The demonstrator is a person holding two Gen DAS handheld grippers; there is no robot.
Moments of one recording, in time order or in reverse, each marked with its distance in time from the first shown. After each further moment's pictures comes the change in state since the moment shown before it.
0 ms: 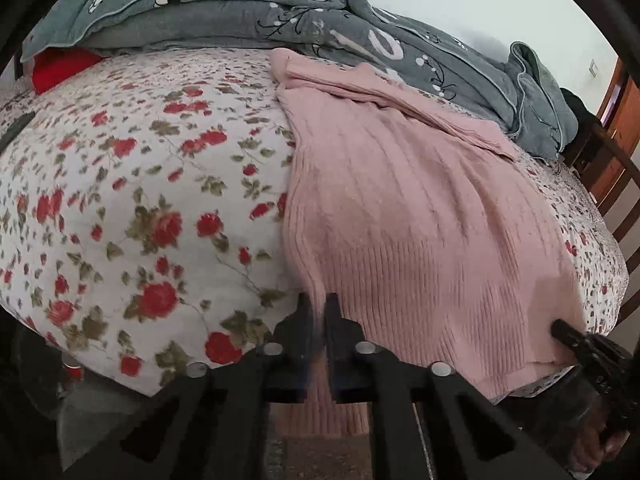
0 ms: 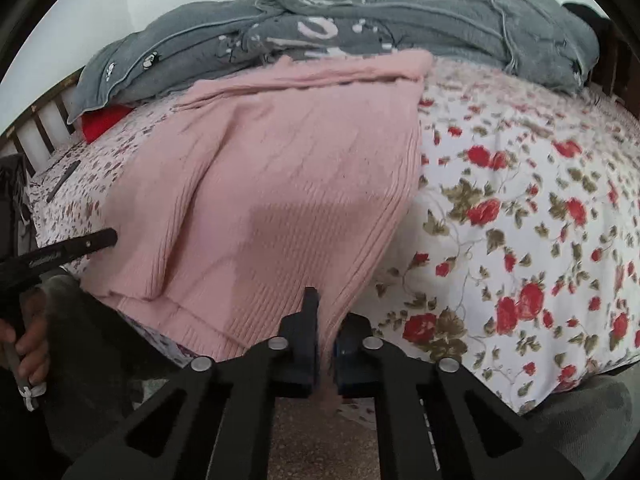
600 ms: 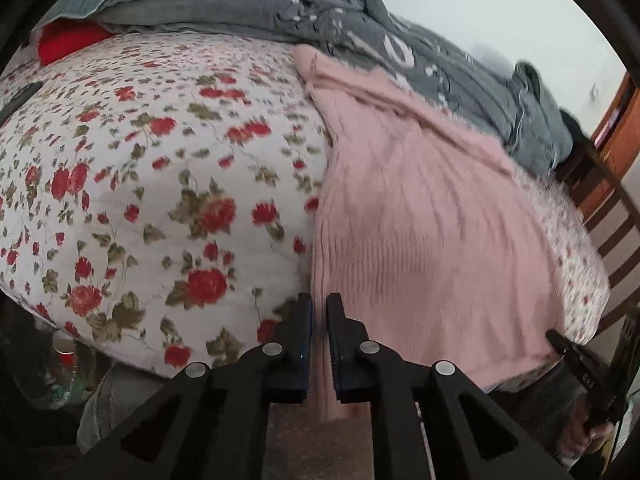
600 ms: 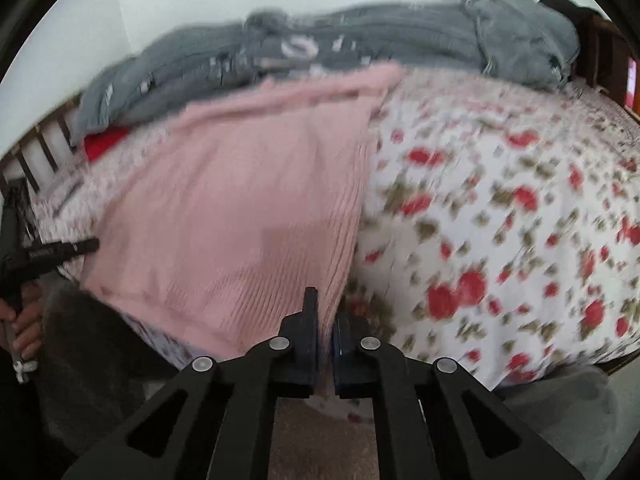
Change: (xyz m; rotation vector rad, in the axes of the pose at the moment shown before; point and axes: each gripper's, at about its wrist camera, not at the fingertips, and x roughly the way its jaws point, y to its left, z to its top) left arm -0.002 0.031 0.001 -0.051 0.038 -0.052; right arm -0.008 -0.033 -0.018 0.027 0.010 -0.004
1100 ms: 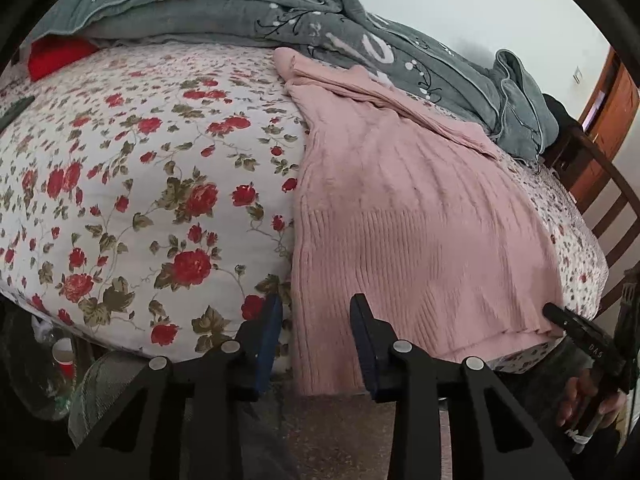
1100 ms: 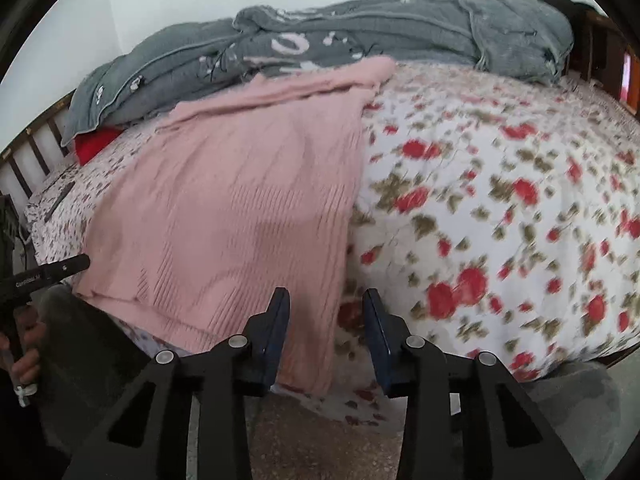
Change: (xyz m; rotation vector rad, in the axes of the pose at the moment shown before) left arm -0.007 -0.008 -0.018 0.060 -0.048 -0.015; right arm 0.004 -0.001 0.004 0.054 -0.030 0.017
